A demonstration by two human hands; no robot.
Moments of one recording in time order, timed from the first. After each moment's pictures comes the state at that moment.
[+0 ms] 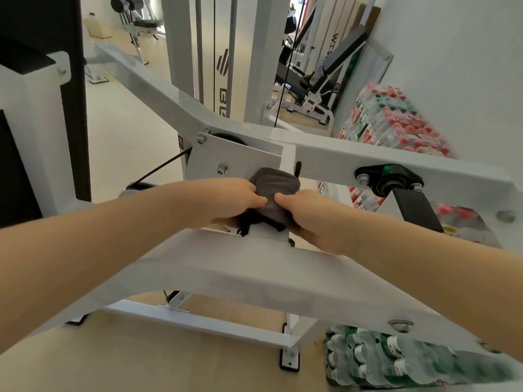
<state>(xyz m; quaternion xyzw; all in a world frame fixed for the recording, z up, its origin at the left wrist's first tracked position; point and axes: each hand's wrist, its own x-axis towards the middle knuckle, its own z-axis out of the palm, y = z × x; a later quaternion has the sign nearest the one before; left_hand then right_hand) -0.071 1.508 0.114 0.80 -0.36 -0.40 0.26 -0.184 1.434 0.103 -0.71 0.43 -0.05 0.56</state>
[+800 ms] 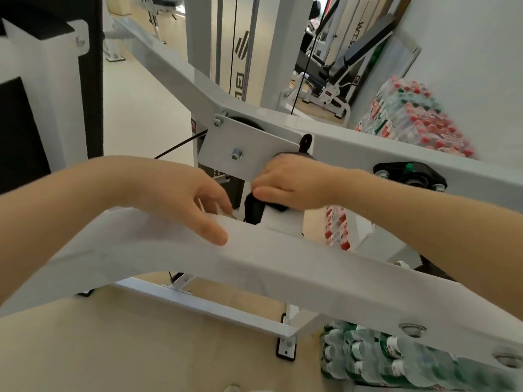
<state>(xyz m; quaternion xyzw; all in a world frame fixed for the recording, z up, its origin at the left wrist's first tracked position) -0.022 1.586 0.133 0.73 -0.56 -0.39 0.04 -0.144 1.412 0.125 -0.99 -0.10 0.11 -0.02</state>
